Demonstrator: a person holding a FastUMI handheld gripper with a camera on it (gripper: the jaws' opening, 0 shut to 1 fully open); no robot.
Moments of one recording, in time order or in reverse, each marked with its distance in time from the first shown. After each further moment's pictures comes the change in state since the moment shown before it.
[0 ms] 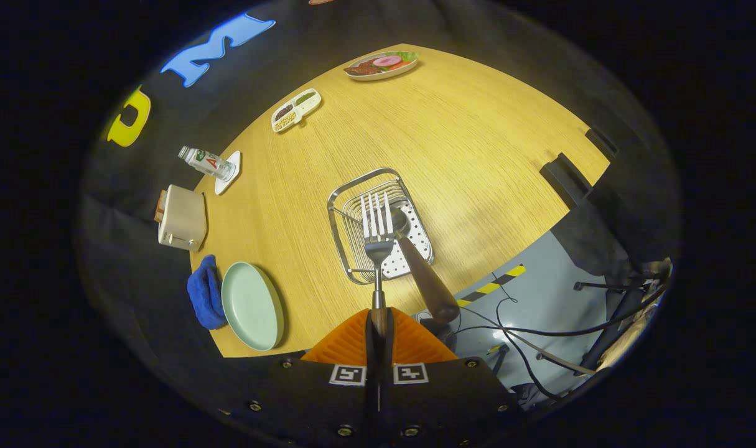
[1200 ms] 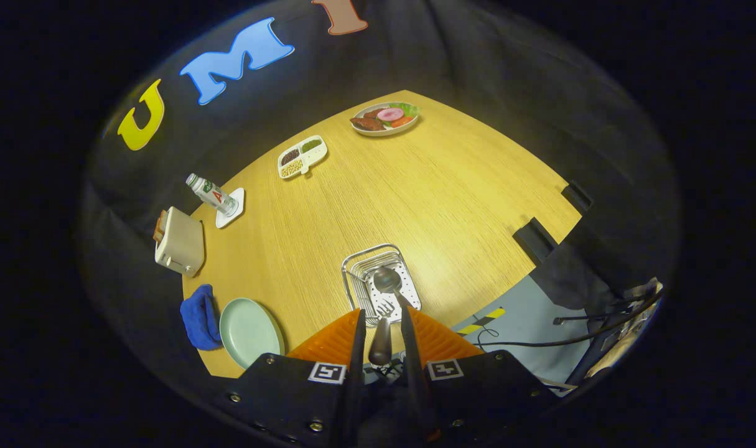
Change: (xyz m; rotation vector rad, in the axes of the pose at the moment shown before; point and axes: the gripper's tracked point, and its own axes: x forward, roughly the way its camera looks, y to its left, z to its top) arm -0.053 0.010 0.065 -0.065 -0.290 -0.078
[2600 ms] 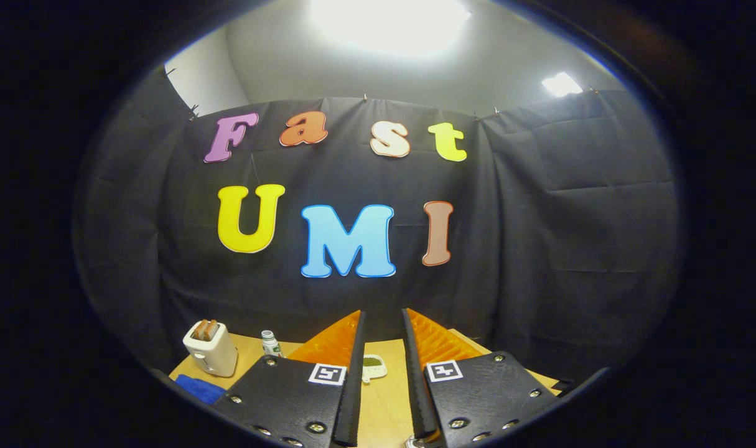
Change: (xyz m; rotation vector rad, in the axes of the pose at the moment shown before) arm -0.192 0.198 0.175 -0.355 -1.072 0.110
